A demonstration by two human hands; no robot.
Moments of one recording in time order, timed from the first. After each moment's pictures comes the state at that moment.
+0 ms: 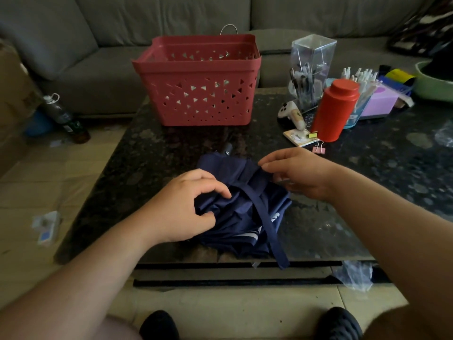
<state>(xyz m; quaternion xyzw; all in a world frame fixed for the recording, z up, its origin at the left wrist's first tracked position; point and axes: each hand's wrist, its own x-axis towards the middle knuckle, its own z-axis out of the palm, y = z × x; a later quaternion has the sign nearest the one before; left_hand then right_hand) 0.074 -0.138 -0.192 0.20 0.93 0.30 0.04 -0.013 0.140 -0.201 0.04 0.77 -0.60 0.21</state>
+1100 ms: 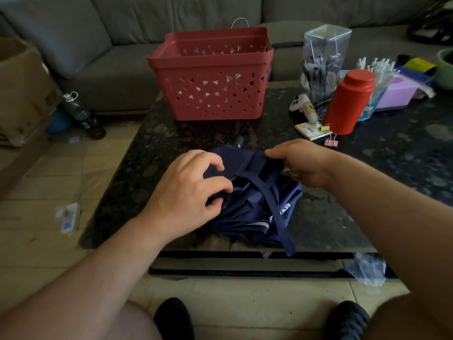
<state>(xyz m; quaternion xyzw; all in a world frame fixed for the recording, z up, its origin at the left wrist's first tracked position) 0.086 -0.145 -0.195 0.31 0.92 0.10 -0.20 -0.015 0.119 -0.196 0.05 0.76 -0.60 0.23</state>
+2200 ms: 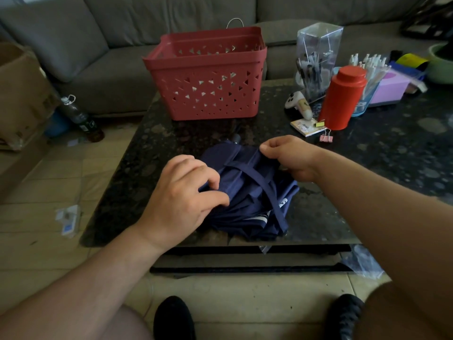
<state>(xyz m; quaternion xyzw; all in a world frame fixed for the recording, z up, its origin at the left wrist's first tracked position) 0.104 -0.147 -0.202 0.36 0.87 0.07 -0.32 -0.016 0.113 -0.205 0.02 0.79 -0.58 0.20</state>
